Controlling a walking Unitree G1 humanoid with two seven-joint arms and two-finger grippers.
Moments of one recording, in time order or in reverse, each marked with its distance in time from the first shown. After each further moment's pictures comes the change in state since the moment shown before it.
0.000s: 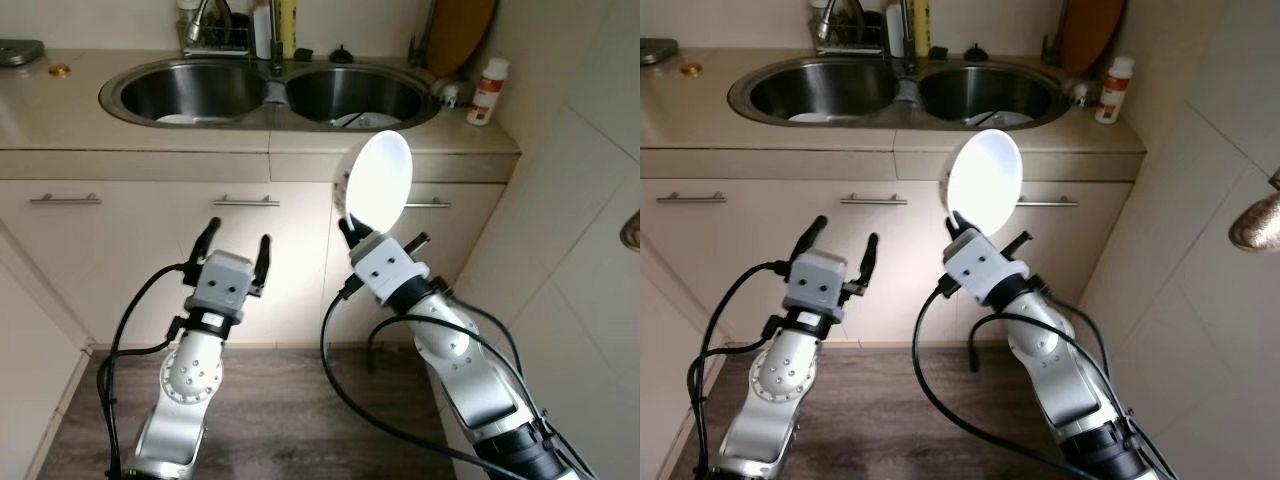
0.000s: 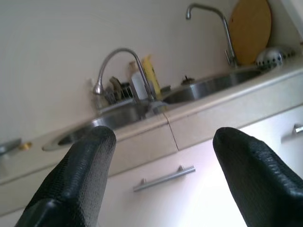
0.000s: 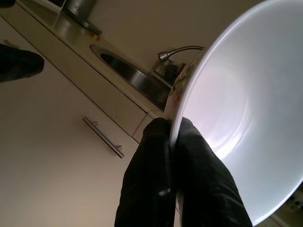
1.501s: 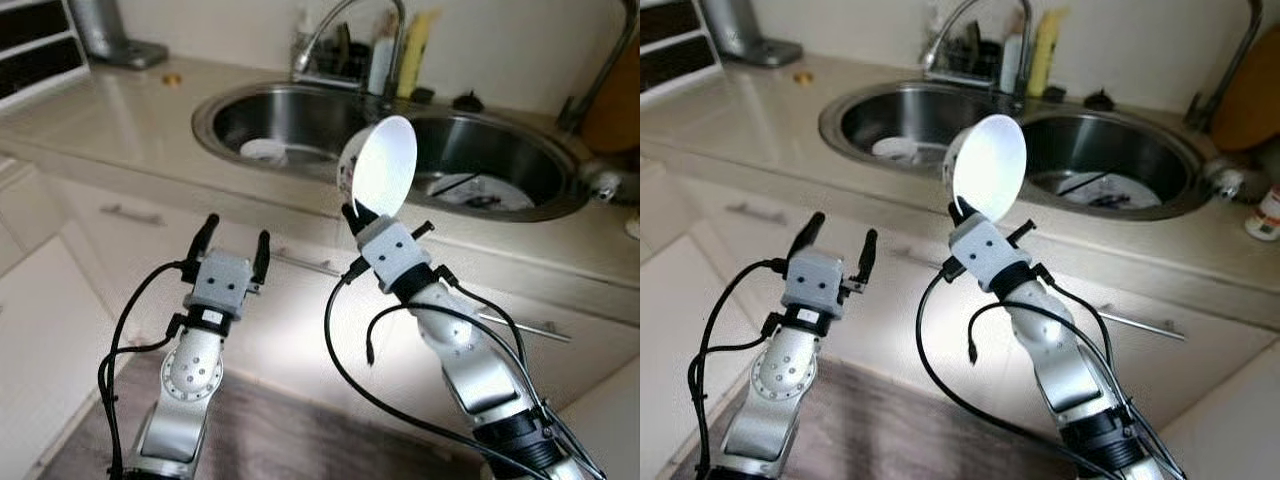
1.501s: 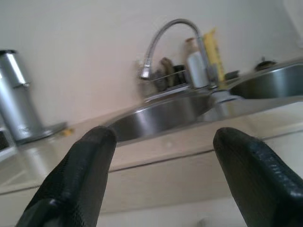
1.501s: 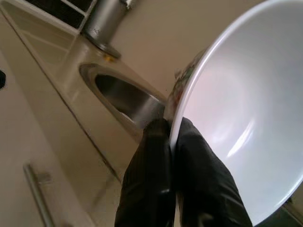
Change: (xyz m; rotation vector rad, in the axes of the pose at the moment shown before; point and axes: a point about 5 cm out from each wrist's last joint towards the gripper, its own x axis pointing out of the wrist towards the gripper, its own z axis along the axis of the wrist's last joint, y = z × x) left arm 0.002 -0.007 0.003 -0.018 -0.012 -0.015; right arm 0.004 -0.018 -0.001 0.010 -0.001 -0.066
